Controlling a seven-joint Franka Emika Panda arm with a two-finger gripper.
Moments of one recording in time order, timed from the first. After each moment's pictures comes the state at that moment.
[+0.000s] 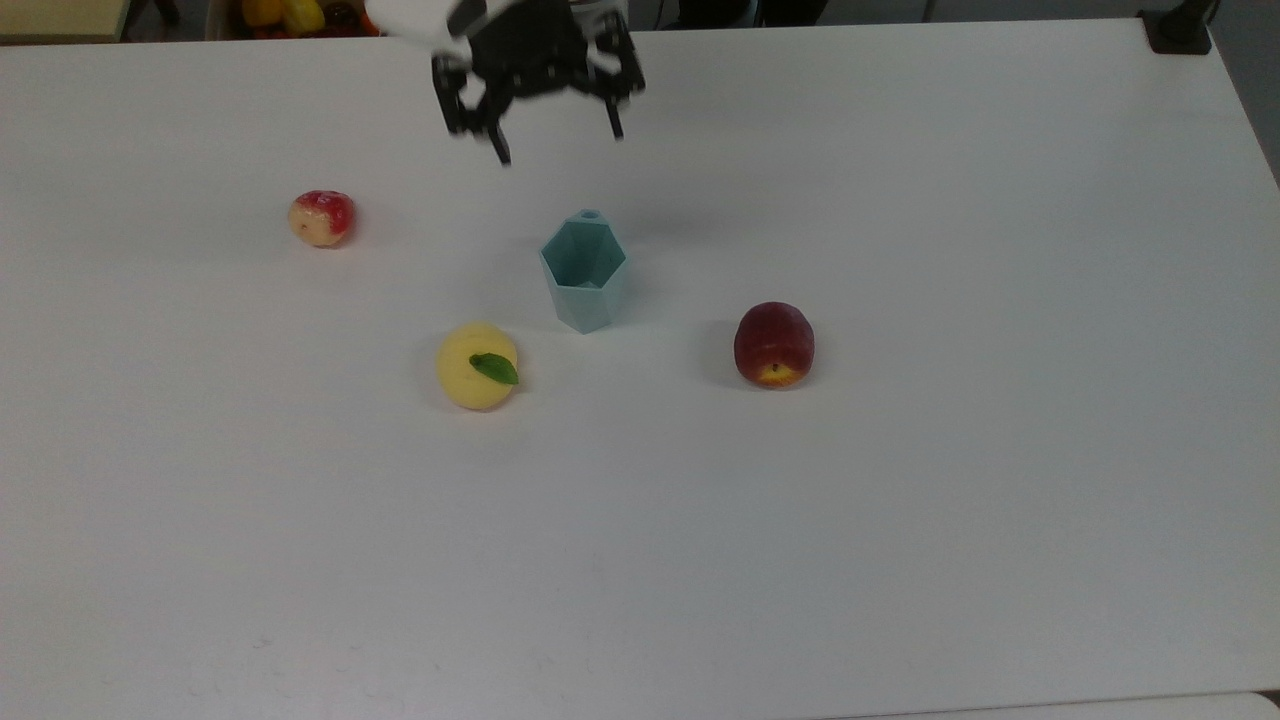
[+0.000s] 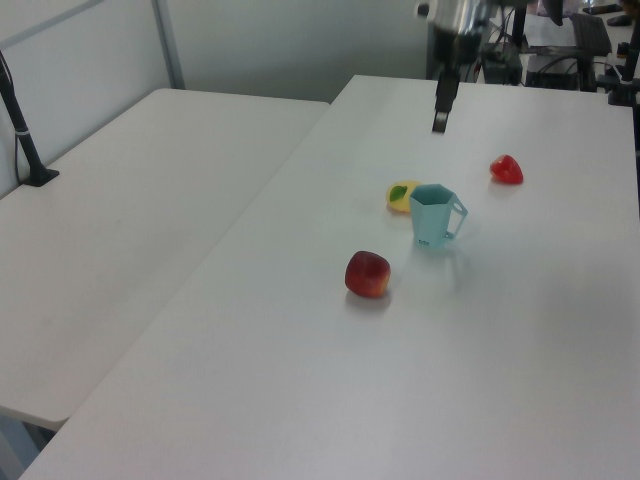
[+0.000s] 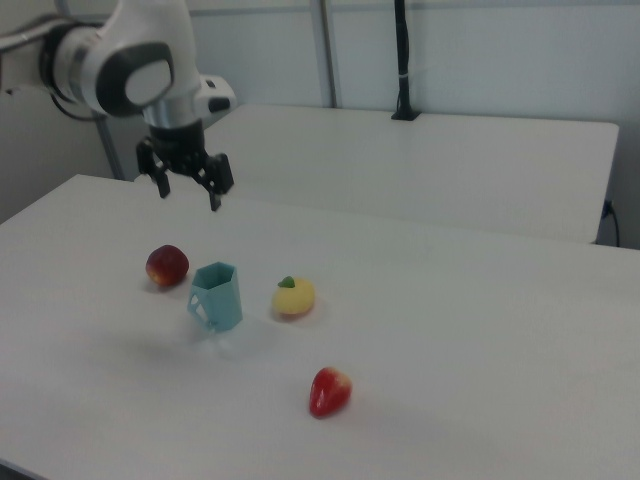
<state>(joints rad) 0.12 0.10 -0.08 -1.66 0.20 1.86 -0.21</state>
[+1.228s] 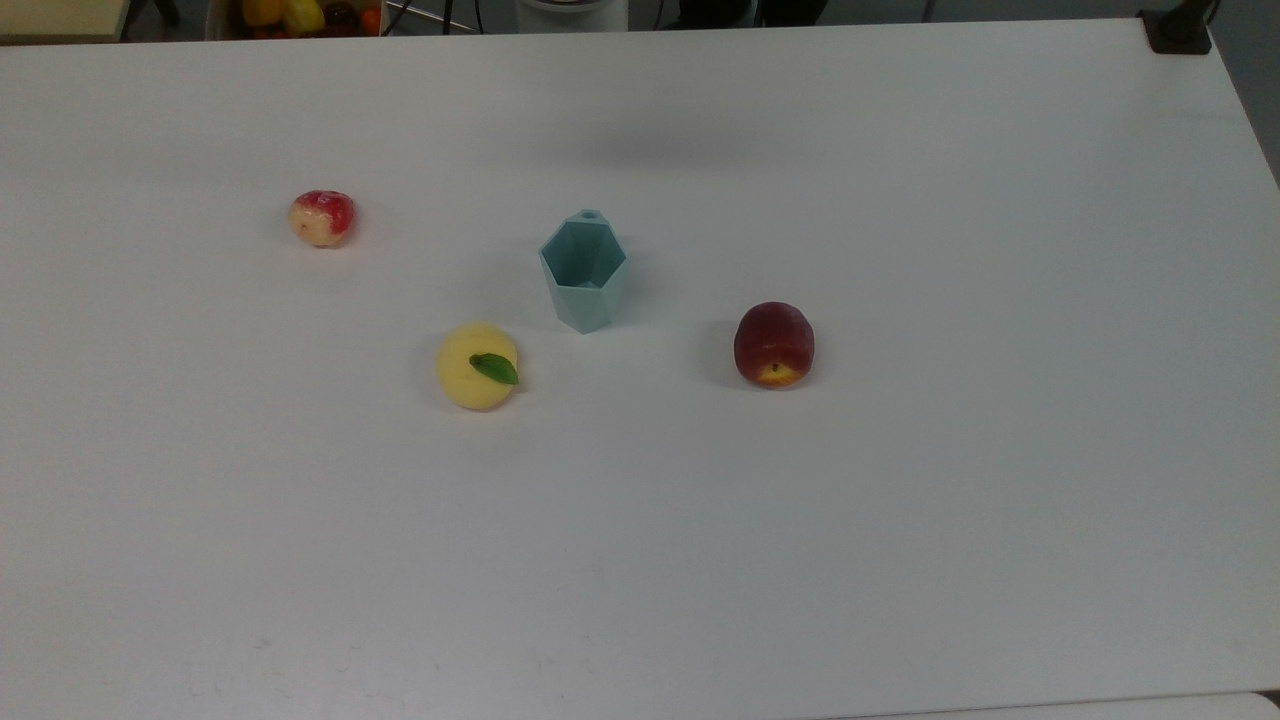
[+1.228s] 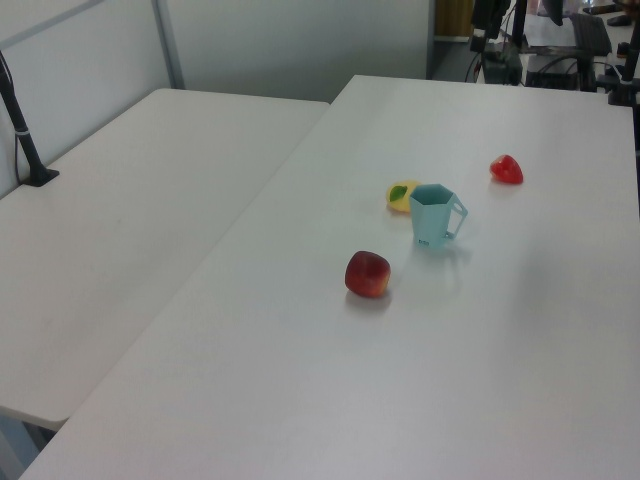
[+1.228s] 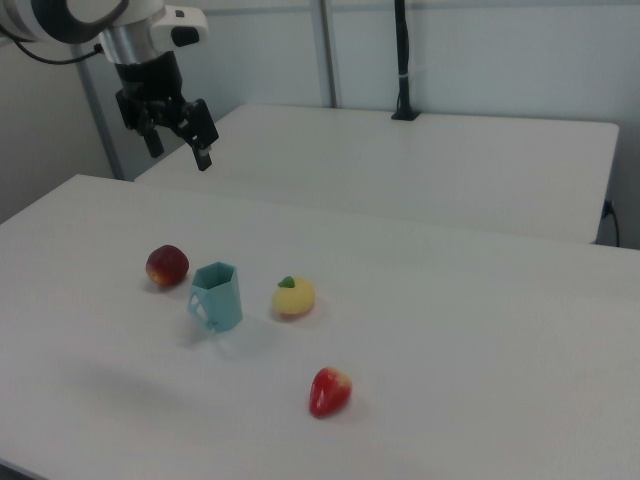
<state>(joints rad) 0.09 -0.03 -0.08 -1.55 0.04 1.66 0.02</state>
